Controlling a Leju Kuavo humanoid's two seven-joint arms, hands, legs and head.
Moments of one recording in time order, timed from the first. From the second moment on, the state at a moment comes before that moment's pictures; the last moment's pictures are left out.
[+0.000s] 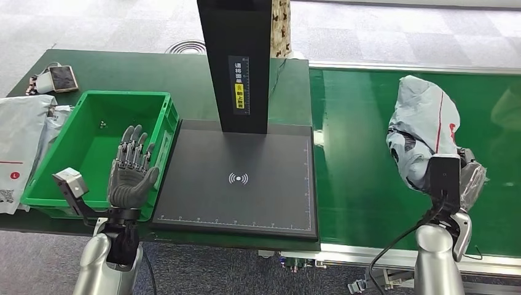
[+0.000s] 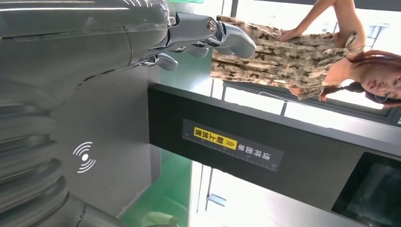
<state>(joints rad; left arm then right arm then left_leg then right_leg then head) -0.13 -0.13 -0.17 -1.33 0.09 -0.20 -0.38 -0.25 -0.06 -0.14 -1.30 0.54 -0.47 -0.28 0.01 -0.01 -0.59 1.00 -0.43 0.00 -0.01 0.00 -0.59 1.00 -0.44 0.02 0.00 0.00</state>
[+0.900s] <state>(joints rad) -0.30 -0.14 -0.20 -1.22 0.09 -0.19 -0.47 -0.55 -0.03 0.44 -1.16 0.74 -0.10 -0.38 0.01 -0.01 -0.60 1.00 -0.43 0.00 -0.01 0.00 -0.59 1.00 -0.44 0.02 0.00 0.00</state>
